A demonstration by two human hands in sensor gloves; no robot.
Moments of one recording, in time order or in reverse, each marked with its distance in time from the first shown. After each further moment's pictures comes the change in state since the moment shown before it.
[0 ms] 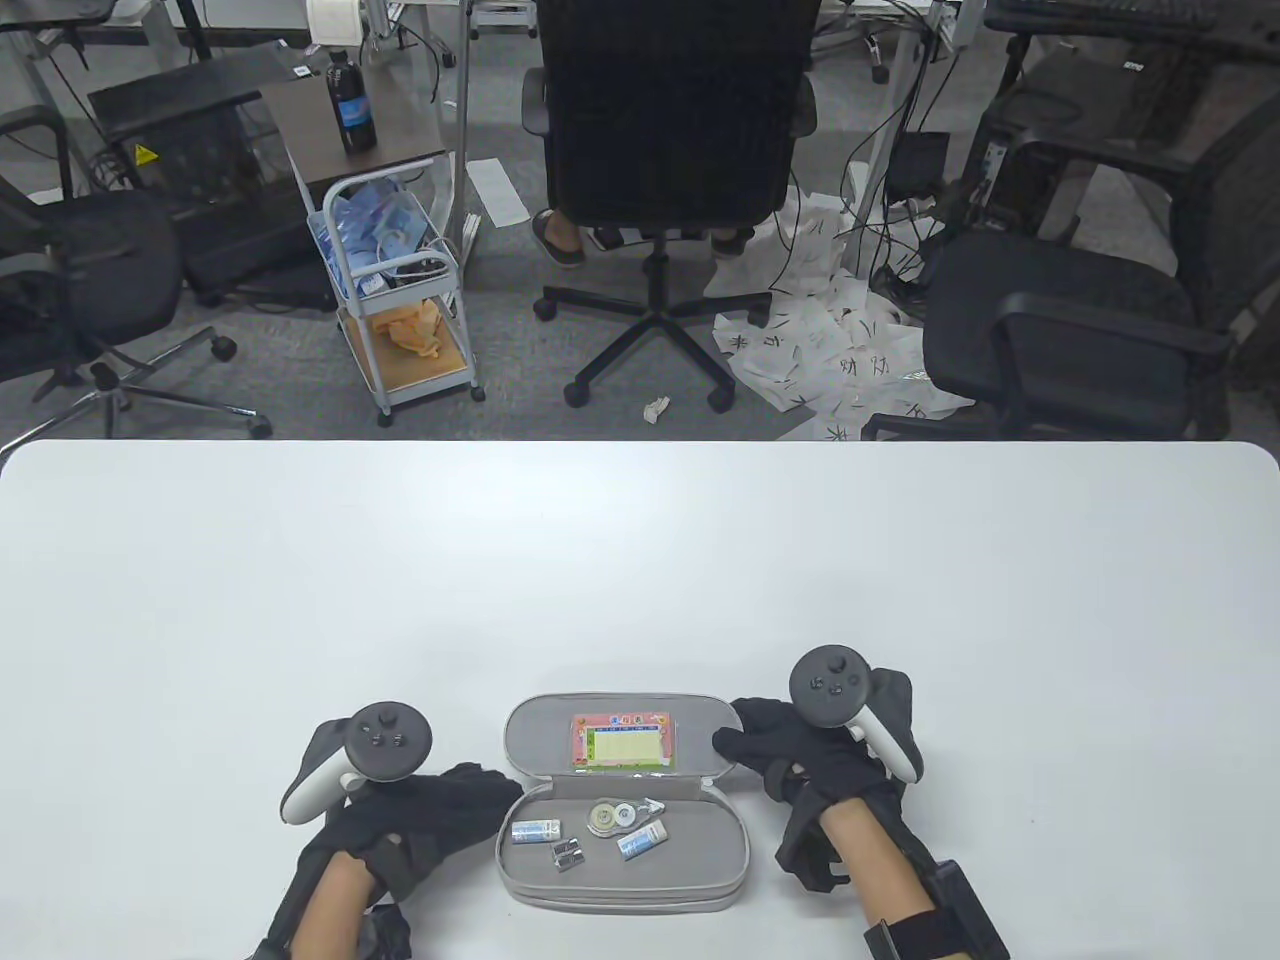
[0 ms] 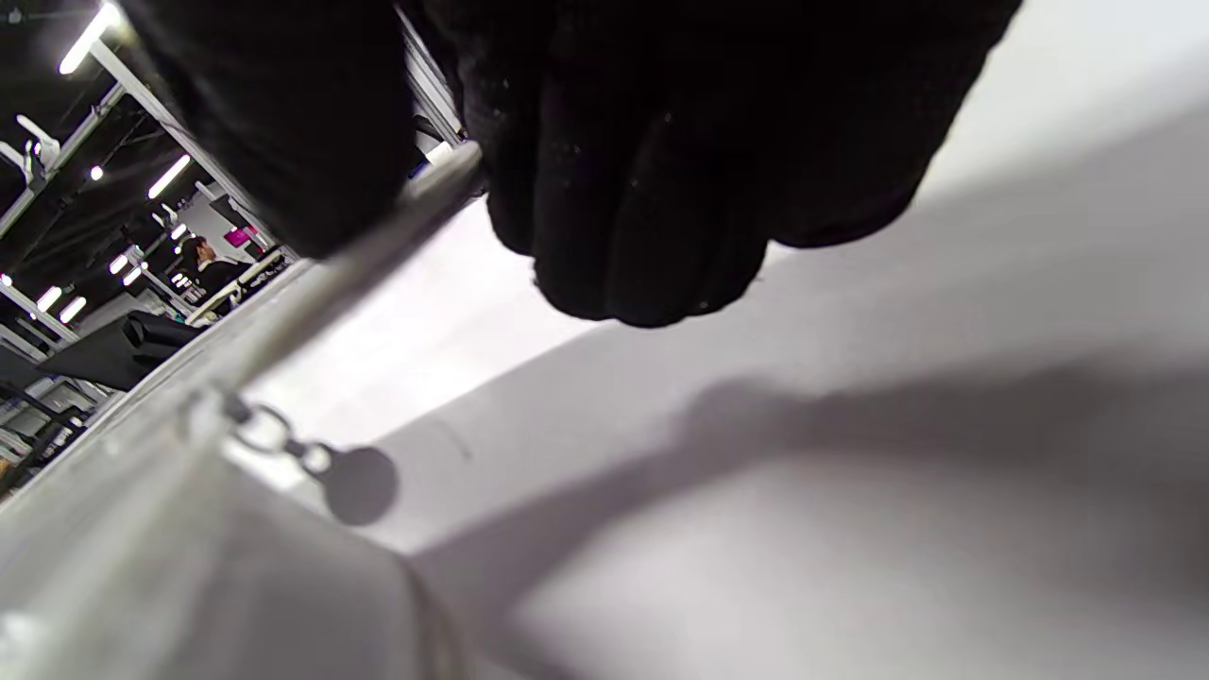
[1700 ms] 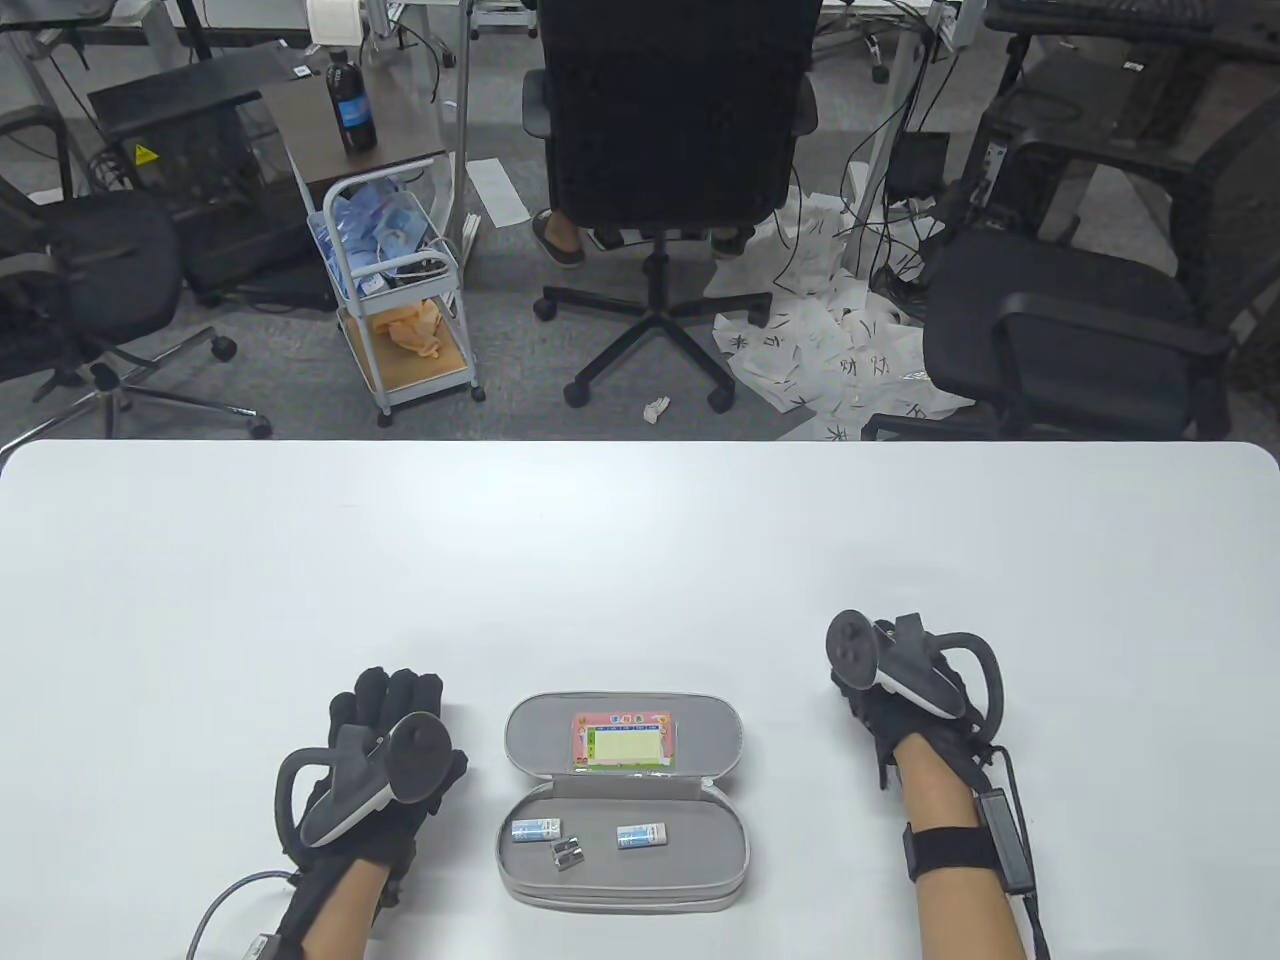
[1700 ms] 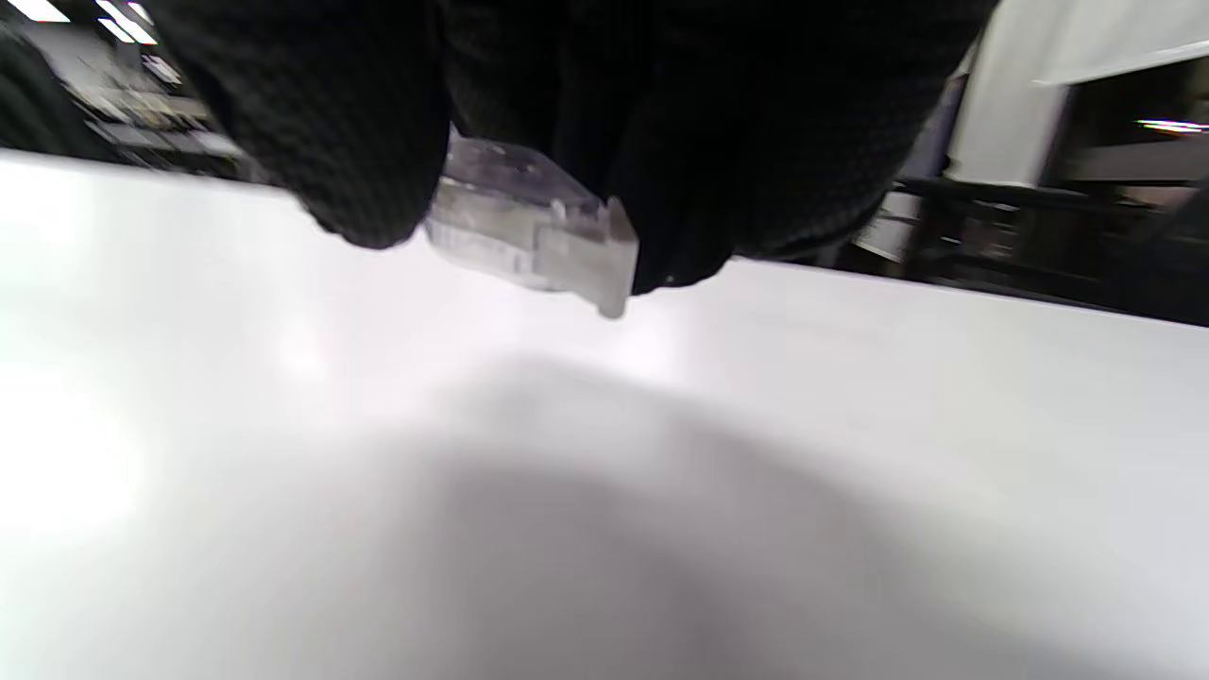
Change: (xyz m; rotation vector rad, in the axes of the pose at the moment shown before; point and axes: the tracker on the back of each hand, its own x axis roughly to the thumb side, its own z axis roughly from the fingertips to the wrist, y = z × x) left_hand 0.018 0.019 0.011 0.611 0.285 -0.733; right_hand -0.013 -0.044 -0.029 -0.290 -0.123 0.664
